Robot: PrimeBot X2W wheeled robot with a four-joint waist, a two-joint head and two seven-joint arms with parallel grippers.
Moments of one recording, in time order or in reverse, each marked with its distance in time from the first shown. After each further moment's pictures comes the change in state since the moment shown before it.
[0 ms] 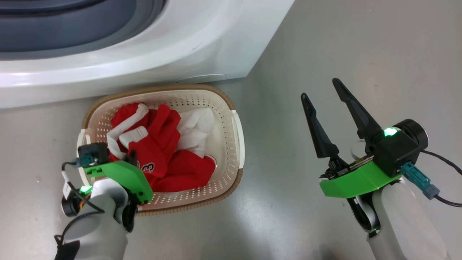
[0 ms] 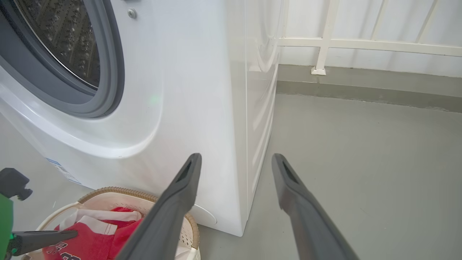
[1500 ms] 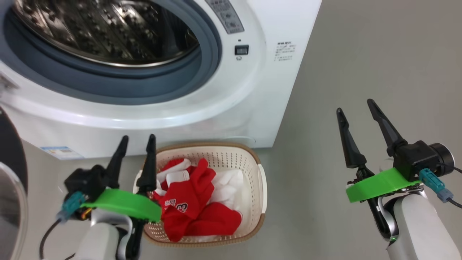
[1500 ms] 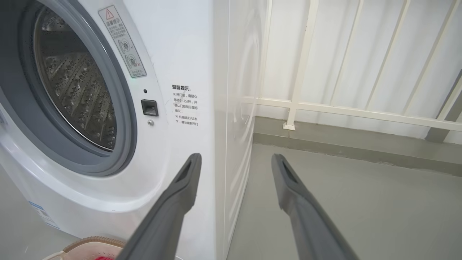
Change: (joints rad) left arm 0.402 0.016 0.081 -0.810 0.091 -0.018 -0.105; right arm 0.067 0.002 -0.158 0.110 -0.055 0.000 0.000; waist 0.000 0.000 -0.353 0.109
